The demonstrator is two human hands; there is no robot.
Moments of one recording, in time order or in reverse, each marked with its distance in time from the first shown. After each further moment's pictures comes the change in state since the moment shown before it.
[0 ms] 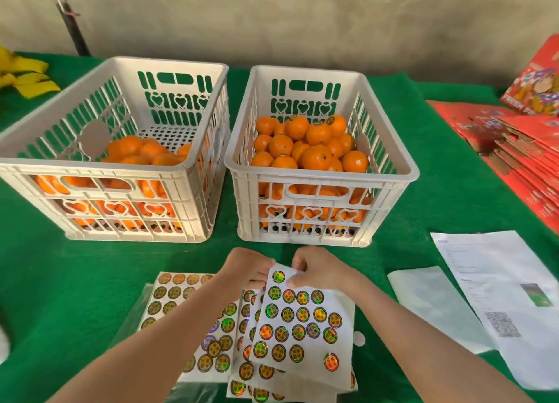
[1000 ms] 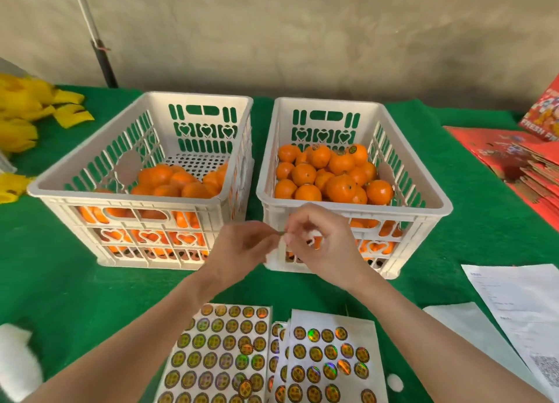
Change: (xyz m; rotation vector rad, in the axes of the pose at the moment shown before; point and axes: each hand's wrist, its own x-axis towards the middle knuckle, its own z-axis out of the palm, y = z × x) left_hand -0.043 0.049 -0.089 0.331 0.104 0.998; right_hand -0.017 -0.110 -0.055 0.337 0.710 -0.653
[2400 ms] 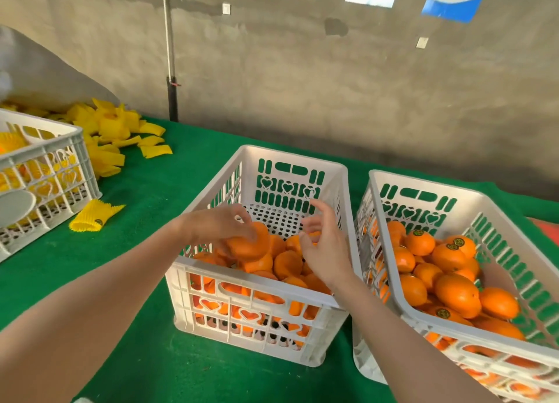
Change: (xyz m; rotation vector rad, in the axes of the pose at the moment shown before) left_hand 0.092 -0.116 -0.268 -0.055 -0.282 -0.541; right_hand 0.188 0.016 0.185 -0.150 0.043 0.240
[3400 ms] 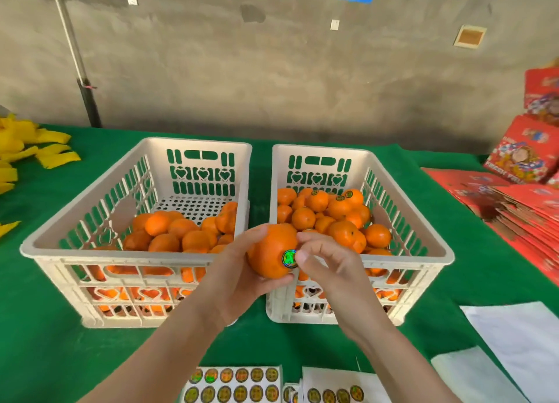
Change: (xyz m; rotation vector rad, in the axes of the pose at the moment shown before) left_hand -0.056 0.093 0.241 -1.147 -0.182 0.130; right_hand -0.157 -0.001 -0.181 0.498 0.029 0.236
